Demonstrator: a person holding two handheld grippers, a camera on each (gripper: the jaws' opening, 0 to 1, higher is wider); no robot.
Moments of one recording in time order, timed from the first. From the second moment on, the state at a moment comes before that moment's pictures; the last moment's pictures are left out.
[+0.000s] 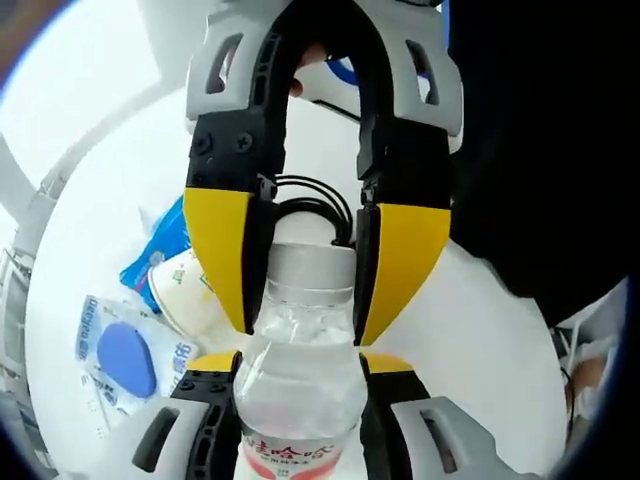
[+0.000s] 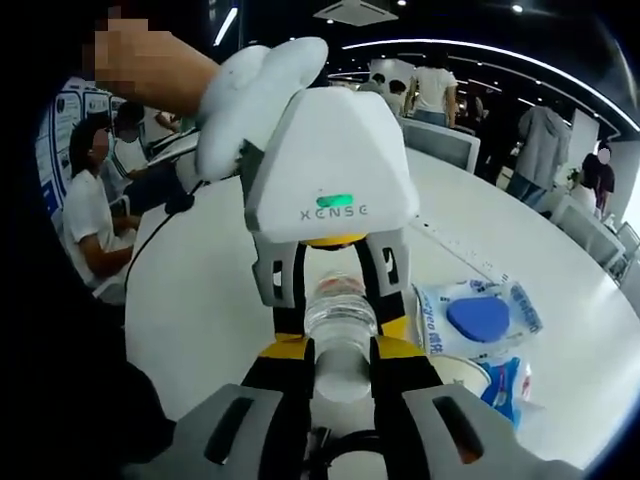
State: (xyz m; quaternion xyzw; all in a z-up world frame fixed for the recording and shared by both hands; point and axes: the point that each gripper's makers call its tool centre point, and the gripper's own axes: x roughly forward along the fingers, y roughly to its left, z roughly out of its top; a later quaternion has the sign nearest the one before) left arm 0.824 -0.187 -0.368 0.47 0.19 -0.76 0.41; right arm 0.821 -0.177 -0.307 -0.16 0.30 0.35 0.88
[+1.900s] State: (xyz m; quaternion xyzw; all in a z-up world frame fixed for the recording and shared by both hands) left arm 0.834 -0.154 -0.390 0.49 0.21 -0.75 0.39; right arm 0.820 -0.202 -0.321 -0.12 0.31 0.34 0.88
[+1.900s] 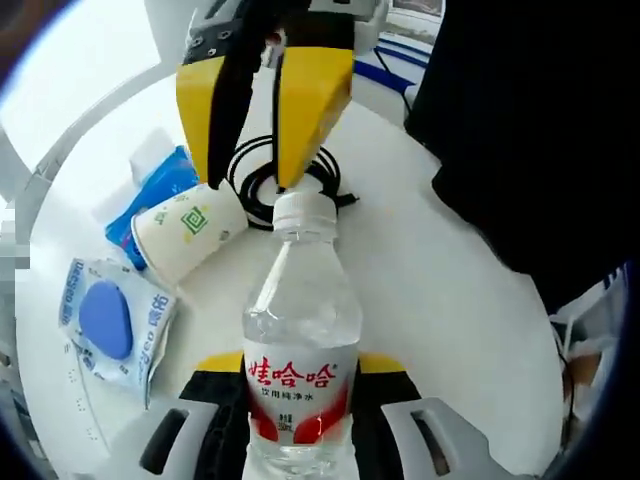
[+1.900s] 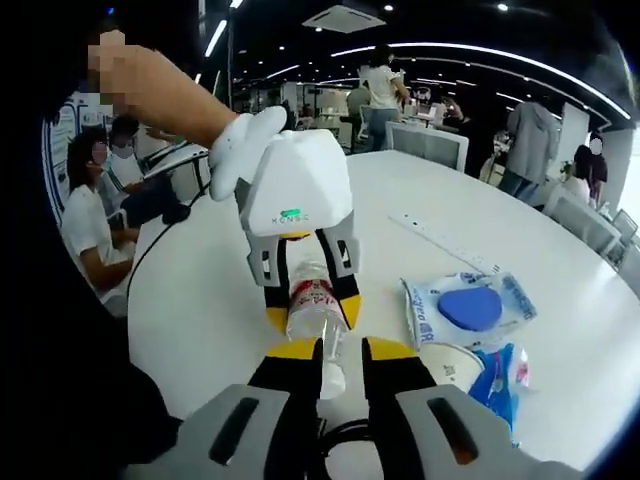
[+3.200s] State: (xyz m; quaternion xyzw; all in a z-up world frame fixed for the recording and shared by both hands) left arm 0.838 -0.157 -0.374 0.48 0.21 -0.75 0.41; right arm 0.808 -0.189 -0.334 -0.16 0.32 0.34 0.87
